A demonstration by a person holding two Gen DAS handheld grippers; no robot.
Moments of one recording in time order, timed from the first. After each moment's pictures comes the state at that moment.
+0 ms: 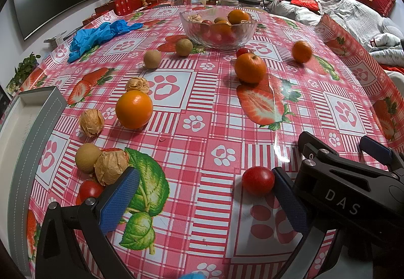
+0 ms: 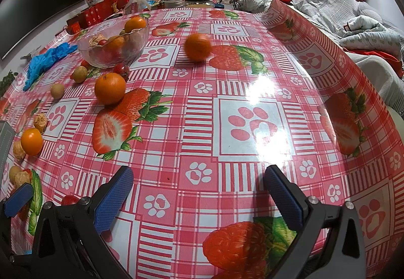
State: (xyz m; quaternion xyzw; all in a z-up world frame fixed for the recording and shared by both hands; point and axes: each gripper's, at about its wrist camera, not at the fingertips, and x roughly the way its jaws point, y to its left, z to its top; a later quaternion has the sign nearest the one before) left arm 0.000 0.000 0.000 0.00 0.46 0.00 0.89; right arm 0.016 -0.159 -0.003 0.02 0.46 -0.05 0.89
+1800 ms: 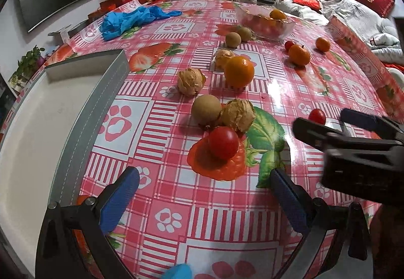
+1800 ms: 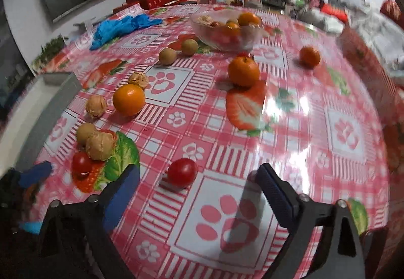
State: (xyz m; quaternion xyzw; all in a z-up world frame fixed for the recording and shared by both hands) left arm -0.050 0.106 -0.008 -0.03 0.46 -0.03 0.89; right arm -0.008 -0.048 0.000 -0.04 0.46 0.11 0.88
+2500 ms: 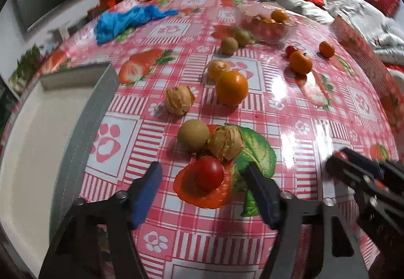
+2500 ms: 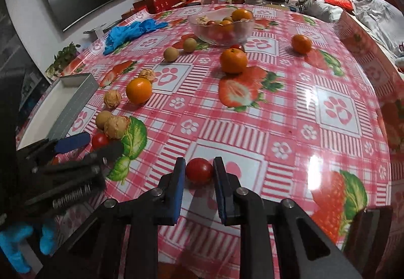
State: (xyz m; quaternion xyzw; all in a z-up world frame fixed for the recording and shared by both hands) left arm -0.023 0.097 0.002 -0.03 0.48 -0.01 0.88; right arm -0.038 -0.089 0.011 0.02 0.47 0.14 0.87
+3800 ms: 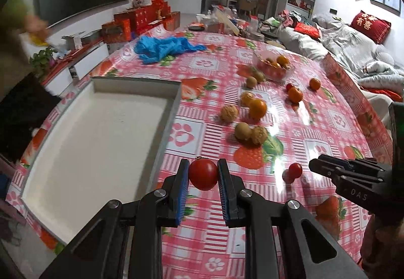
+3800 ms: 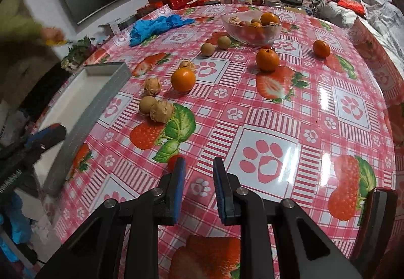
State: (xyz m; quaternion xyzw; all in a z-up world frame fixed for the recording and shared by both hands) left arm -0.107 0.178 0.067 -0.05 0.41 -0.01 0.91; right arm -0.069 -0.051 0.026 0.01 0.47 0.18 0.86
